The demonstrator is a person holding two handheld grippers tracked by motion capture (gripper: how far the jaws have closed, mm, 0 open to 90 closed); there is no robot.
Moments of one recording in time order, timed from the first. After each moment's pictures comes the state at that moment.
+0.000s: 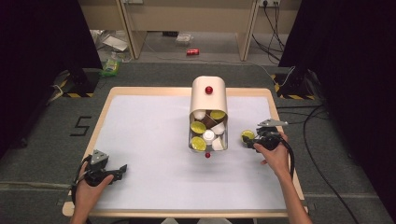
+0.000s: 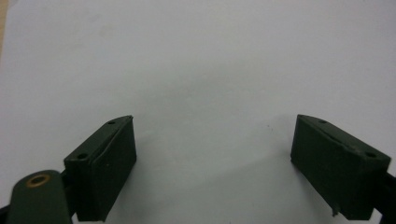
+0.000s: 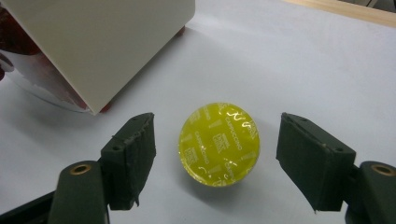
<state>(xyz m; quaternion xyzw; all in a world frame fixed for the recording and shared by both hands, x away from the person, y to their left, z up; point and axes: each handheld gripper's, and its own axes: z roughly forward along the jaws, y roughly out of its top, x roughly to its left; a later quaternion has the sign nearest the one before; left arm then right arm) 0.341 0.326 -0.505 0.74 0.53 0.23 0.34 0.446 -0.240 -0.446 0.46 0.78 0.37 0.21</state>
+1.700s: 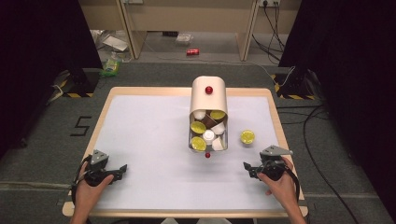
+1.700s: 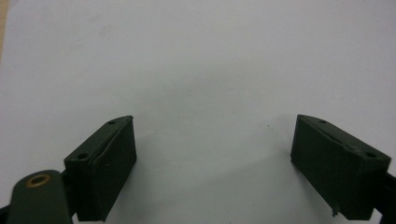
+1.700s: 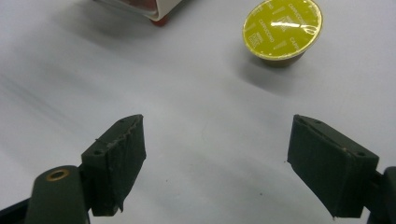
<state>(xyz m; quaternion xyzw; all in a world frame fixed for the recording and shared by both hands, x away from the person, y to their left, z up) 0.340 0.326 -0.505 0.74 0.53 0.23 0.34 0.363 -0.244 -0.471 0.45 0.80 0.36 0.19</state>
